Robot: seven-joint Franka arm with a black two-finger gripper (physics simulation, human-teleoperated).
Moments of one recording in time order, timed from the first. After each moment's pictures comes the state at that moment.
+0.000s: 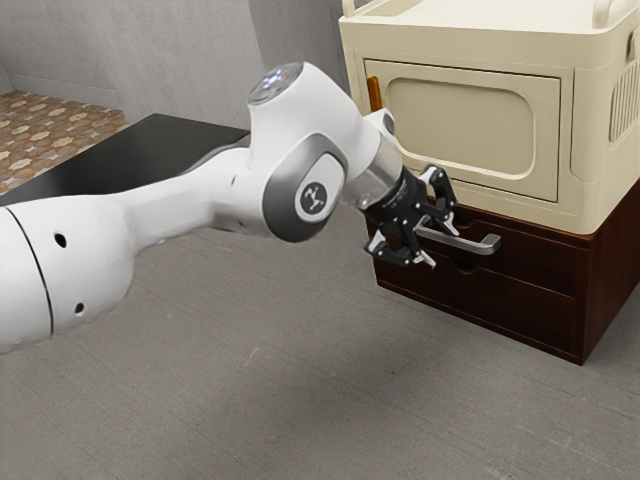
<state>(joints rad) -0.04 0.28 -0.11 -1.54 -0.17 2.32 -1.29</state>
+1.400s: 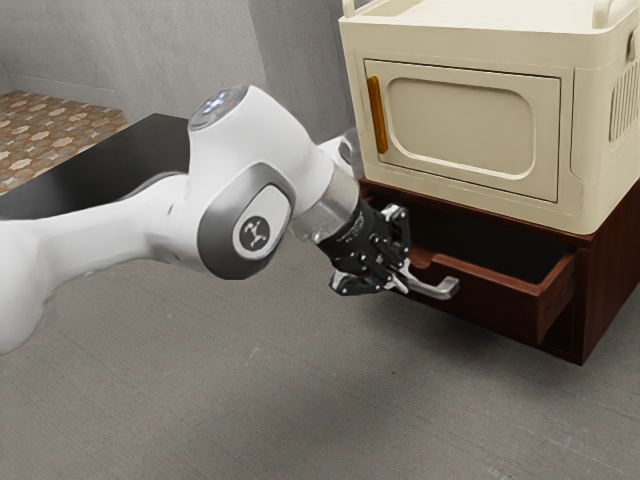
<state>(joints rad) -0.04 0.00 -0.11 -1.88 -0.21 2.35 -1.32</state>
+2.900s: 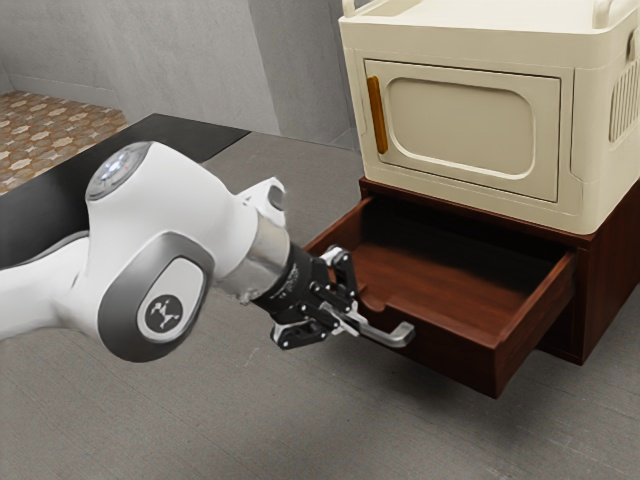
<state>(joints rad) -0.04 -0.32 -0.12 -2.24 -0.24 2.46 -1.32</state>
